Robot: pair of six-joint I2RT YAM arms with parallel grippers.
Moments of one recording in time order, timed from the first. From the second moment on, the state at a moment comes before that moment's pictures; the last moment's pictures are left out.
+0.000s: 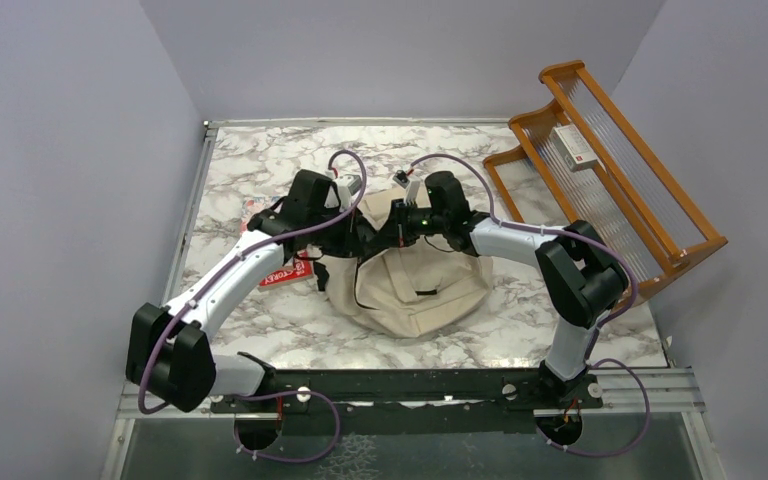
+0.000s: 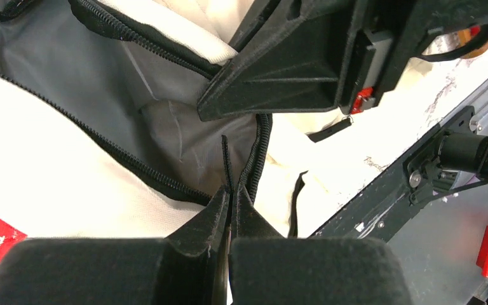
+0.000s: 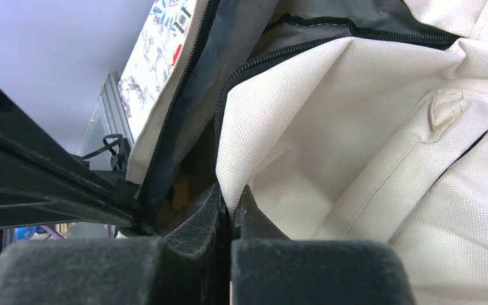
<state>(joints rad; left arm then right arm) -0.46 1.34 1.04 -0.56 0.42 -0.28 0.63 1.82 1.07 0.27 -0.67 0.50</state>
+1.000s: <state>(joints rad) -0.46 0.49 0.32 0.16 0.35 -0.40 0.65 1.83 1.14 0.25 -0.62 0.63</state>
